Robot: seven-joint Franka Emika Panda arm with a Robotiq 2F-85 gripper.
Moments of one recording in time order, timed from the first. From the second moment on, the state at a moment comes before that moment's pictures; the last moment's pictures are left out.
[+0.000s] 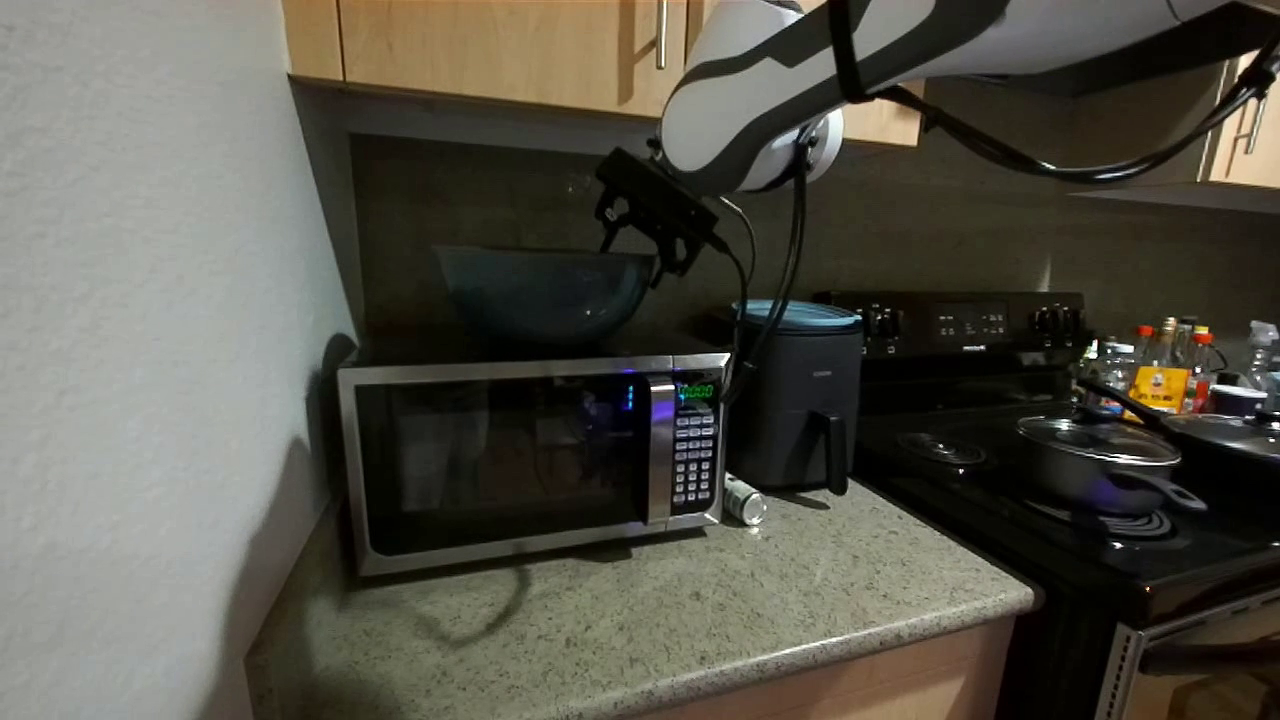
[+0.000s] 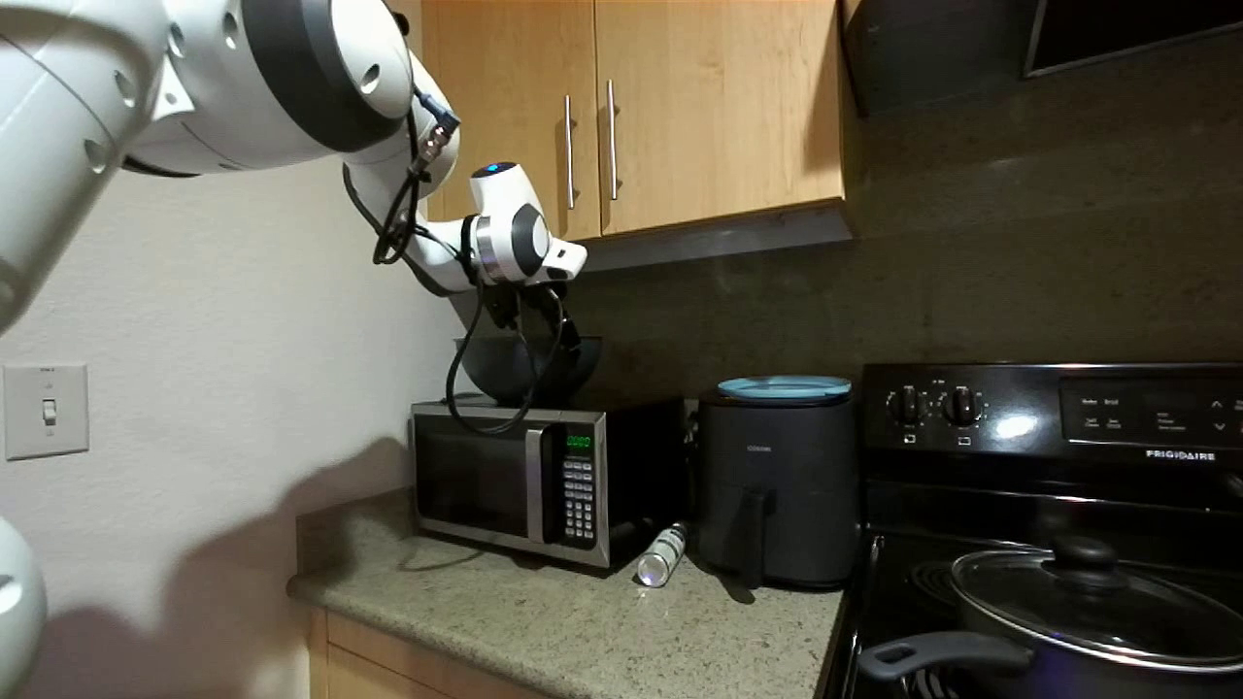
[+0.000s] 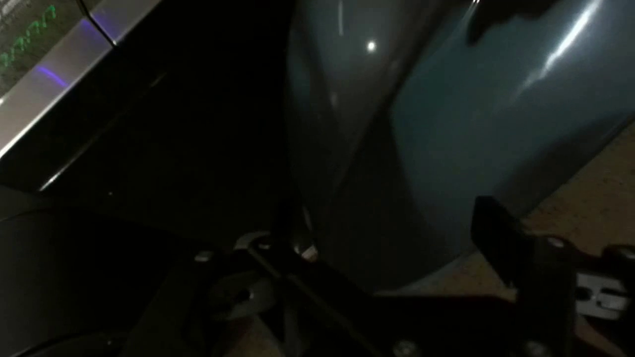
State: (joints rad) arm 0.28 0.45 -0.08 -1.39 -0.12 2.63 1.09
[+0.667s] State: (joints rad) arm 0.40 0.26 -0.21 -1.48 -0.40 2.59 1.26
